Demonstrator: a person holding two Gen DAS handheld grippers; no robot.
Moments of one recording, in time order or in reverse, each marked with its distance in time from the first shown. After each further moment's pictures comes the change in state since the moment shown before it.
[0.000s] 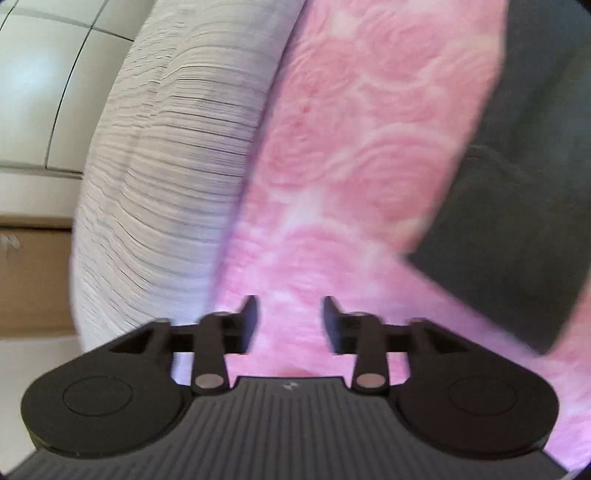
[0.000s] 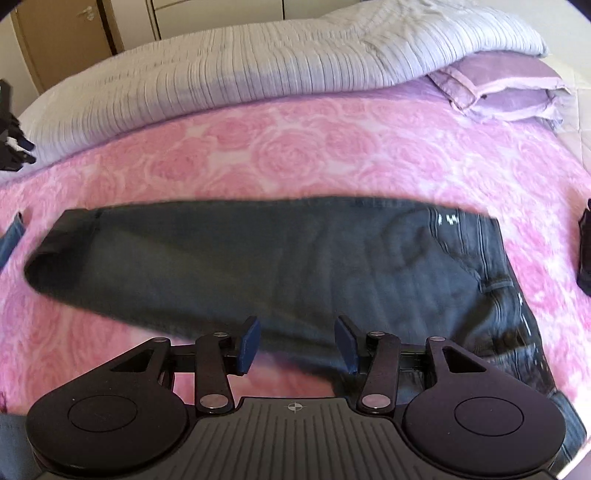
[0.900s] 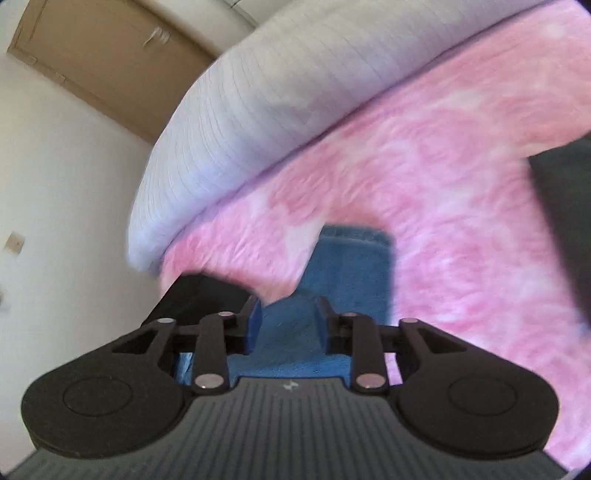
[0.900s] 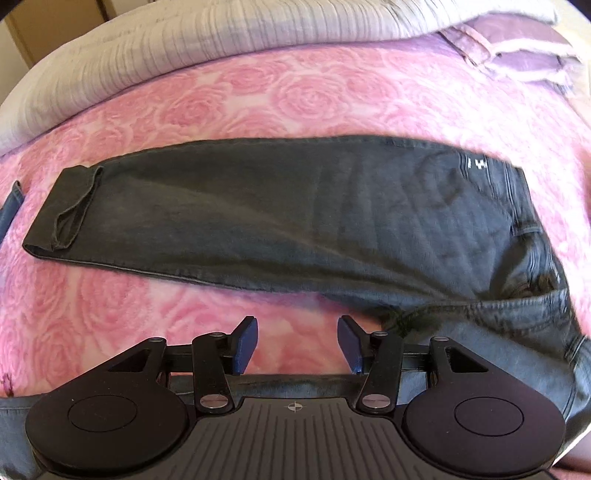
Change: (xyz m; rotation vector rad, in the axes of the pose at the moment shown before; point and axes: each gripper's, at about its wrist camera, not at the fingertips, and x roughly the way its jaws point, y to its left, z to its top) left arm 0.004 -0.027 -0.167 -0.662 0.077 0.270; right arm 0.032 0.044 -0.020 0.042 0.130 -0.003
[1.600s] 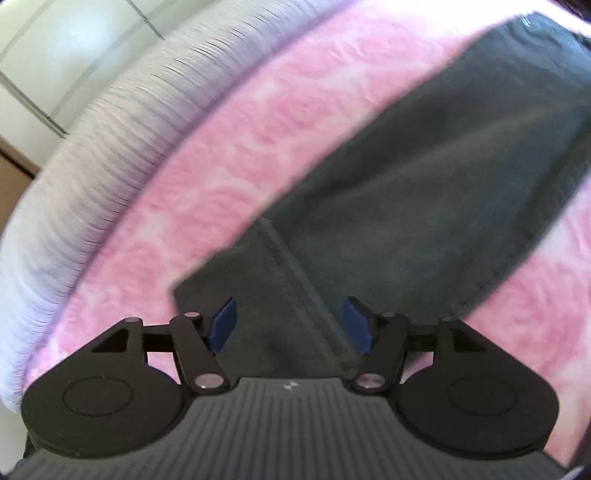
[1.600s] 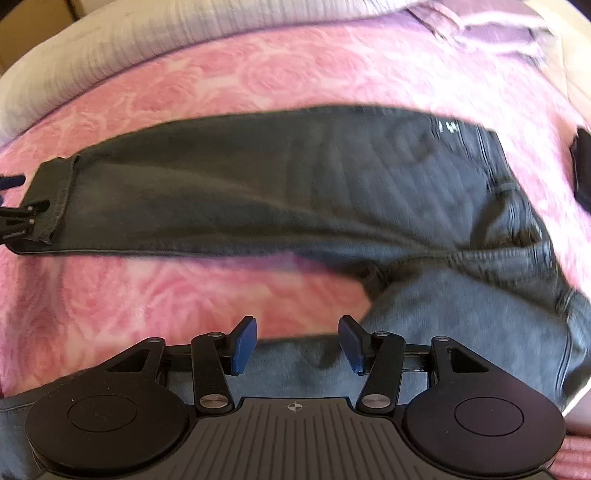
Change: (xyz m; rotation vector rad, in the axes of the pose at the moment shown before) left arm -0.084 -0.214 0.045 0.320 -0.182 -0.412; right arm -0.001 -0.006 -0.023 0.094 0.040 -0.073
